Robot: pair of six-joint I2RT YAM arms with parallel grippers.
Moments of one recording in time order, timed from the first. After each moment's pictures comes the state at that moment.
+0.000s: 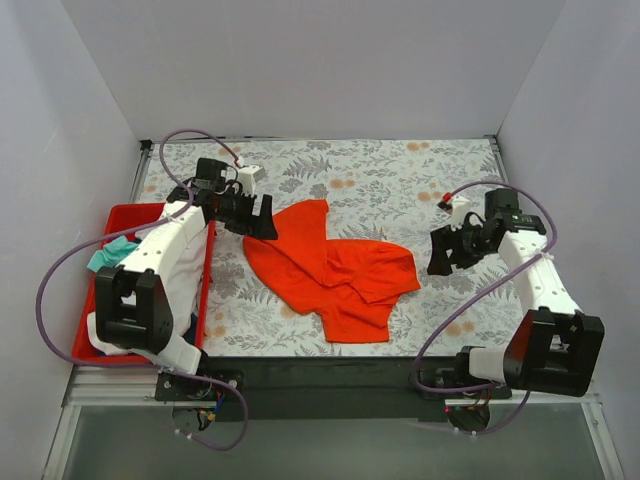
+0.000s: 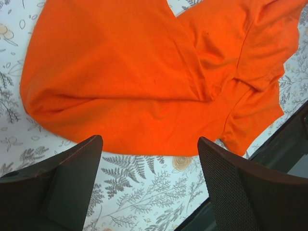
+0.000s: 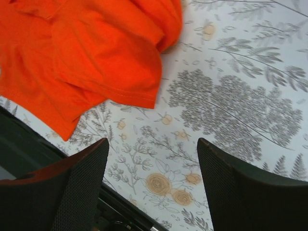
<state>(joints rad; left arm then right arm) -0.18 1.51 1.20 -0.68 0.55 0.07 -0.13 1.26 0.99 -0.93 -0.56 -0.48</state>
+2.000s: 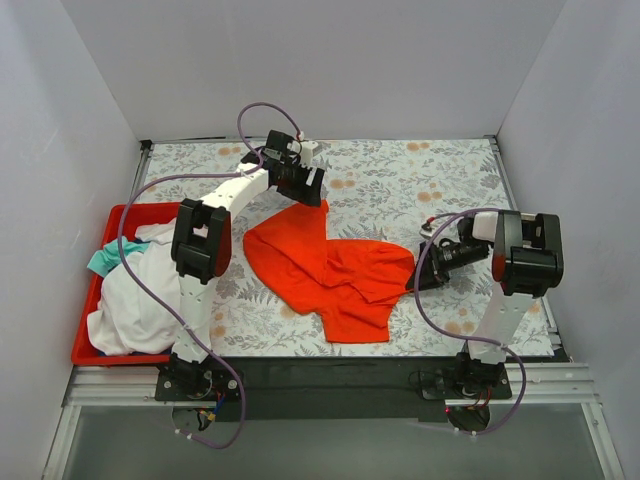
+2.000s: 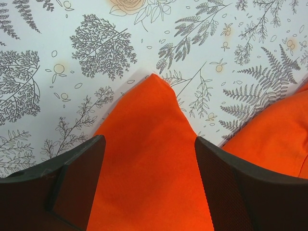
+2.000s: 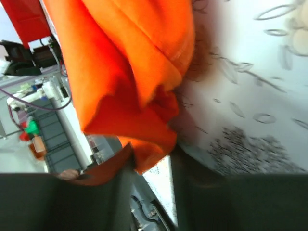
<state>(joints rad) -0.38 2.23 1.87 -0.55 0.40 0.09 -0.09 1.94 1.00 -0.91 -0.95 -0.37</state>
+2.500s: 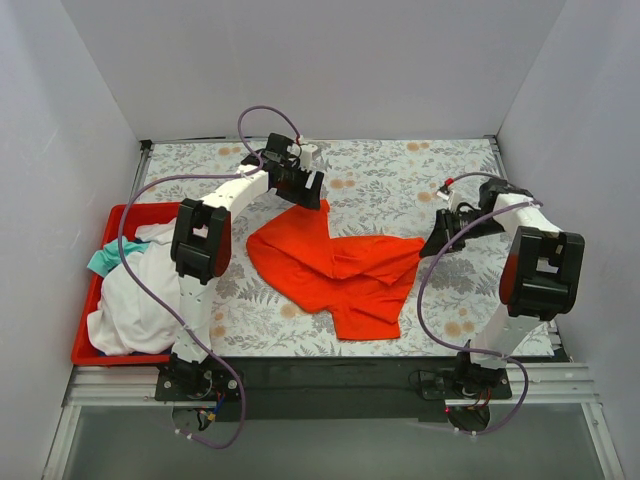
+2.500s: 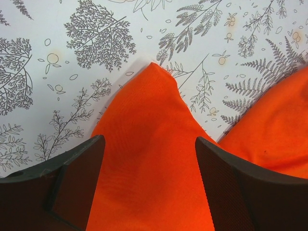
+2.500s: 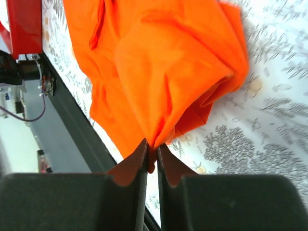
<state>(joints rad) -0.38 2.23 1.84 -0.55 0.40 0.08 -0.14 1.75 1.17 -1.00 -0.94 -0.48</state>
